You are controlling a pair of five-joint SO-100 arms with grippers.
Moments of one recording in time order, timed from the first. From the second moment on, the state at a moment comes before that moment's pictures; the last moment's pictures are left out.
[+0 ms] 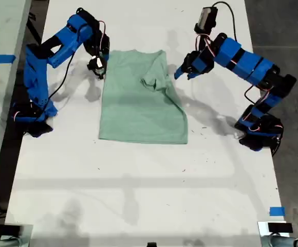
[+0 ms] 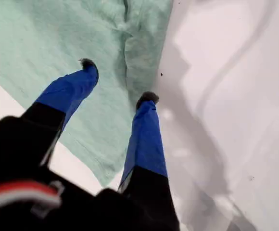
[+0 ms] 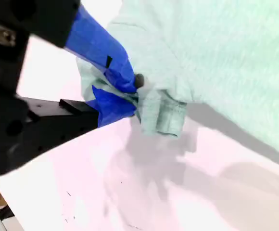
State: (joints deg) arm 0 -43.8 59.3 48.2 92.0 43.9; arm 1 40.1 95.7 85.7 82.1 -41.9
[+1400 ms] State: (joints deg) arm 0 -27.5 59.9 50.1 84.6 42.8; arm 1 40.2 112.7 104.5 80.2 -41.7
